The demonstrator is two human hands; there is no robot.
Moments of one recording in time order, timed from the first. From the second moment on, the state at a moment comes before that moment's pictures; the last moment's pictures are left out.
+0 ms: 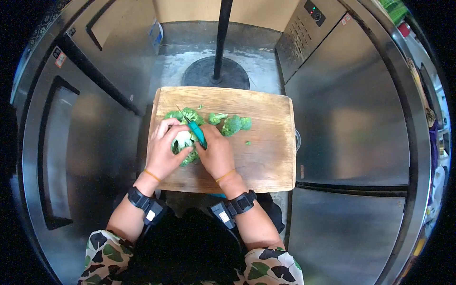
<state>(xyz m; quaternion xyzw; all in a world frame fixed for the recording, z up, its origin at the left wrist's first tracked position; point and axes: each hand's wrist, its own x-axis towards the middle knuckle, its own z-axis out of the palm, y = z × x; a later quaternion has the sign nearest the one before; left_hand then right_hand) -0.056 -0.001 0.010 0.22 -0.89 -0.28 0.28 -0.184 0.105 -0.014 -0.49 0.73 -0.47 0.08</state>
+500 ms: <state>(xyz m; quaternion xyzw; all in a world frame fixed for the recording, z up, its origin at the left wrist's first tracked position) -0.058 -0.017 -0.010 0.27 -0.83 -0.34 0.35 -0.228 0.156 0.012 -0.21 0.69 -0.60 0.34</state>
